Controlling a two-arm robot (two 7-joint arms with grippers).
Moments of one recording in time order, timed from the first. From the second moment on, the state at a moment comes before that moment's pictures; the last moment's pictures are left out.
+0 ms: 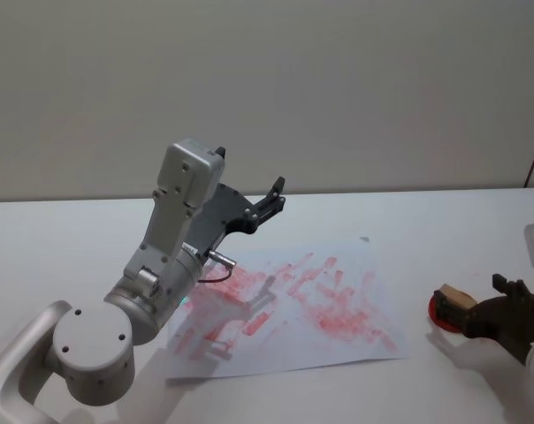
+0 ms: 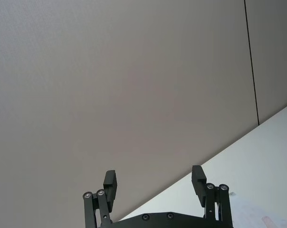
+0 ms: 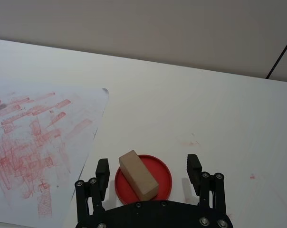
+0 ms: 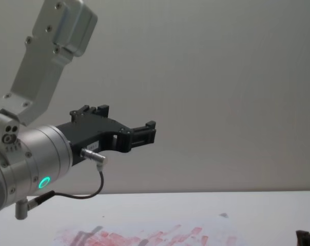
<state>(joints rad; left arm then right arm) -0.24 0.38 0.45 -1.63 -0.20 0.01 -0.01 -0.07 0.36 -0.21 -1.76 0.27 0.41 0.04</state>
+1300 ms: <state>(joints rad) -0.24 0.38 0.45 -1.63 -0.20 0.01 -0.01 0.00 0.32 -0.22 -1.69 0.23 0.47 0.10</state>
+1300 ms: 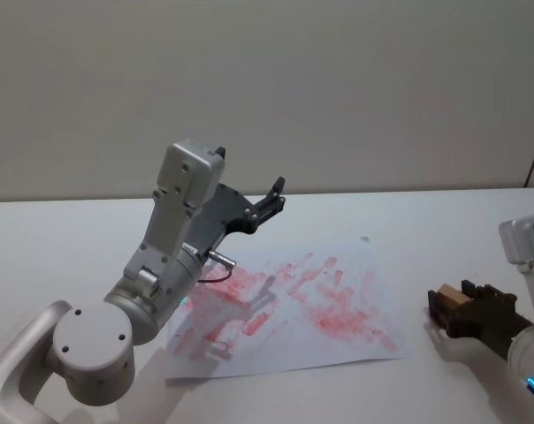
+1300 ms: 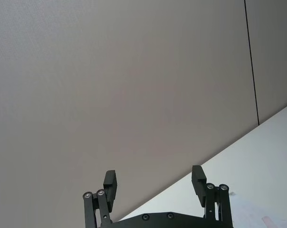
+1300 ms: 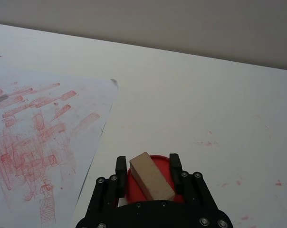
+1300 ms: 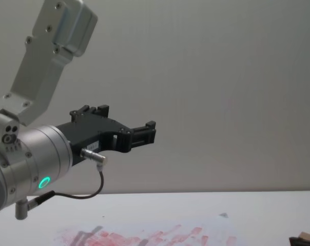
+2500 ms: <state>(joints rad) -0.24 0.38 0.45 -1.63 -0.20 0.01 -0.01 0.04 0.30 -0.23 -1.69 0.16 0.38 0.15</state>
